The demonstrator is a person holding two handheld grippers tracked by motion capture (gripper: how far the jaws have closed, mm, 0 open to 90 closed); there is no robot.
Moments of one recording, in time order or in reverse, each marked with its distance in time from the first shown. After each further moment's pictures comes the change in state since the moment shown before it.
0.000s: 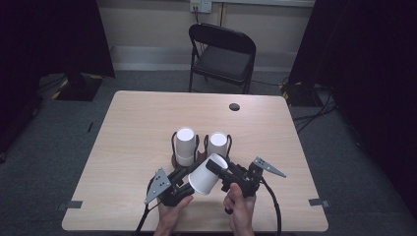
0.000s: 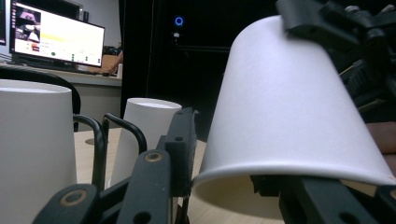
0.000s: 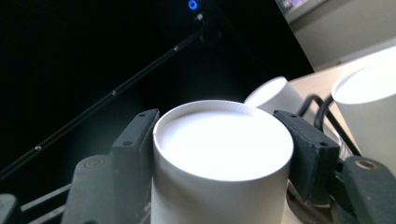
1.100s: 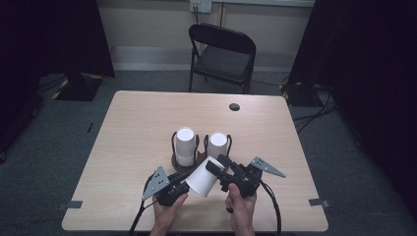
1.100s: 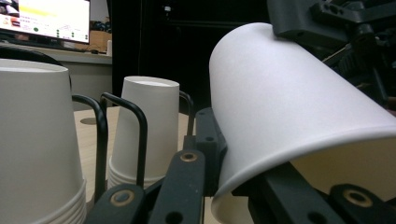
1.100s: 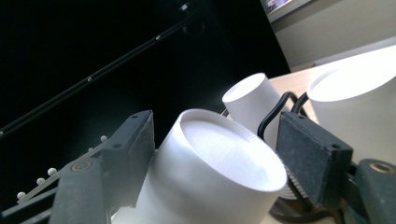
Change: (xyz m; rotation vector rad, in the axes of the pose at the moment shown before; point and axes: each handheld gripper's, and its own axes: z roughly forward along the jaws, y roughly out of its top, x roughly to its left) left arm 0.009 0.006 -0.008 0.112 -0.042 -0.006; right arm 0.000 0.000 0.000 0.020 -0.077 -0.096
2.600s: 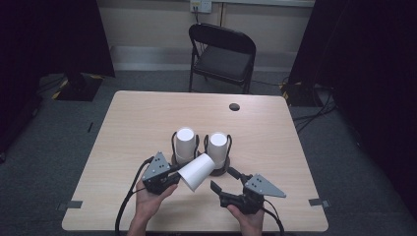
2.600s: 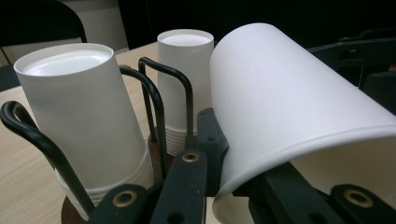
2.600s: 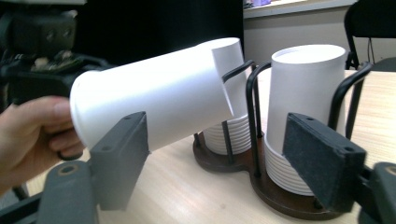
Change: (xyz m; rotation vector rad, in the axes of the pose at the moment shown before) left arm 0.022 0.049 -0.004 0.391 0.038 0.122; right arm 0.008 -0.028 -0.028 0.113 -0.158 -0.398
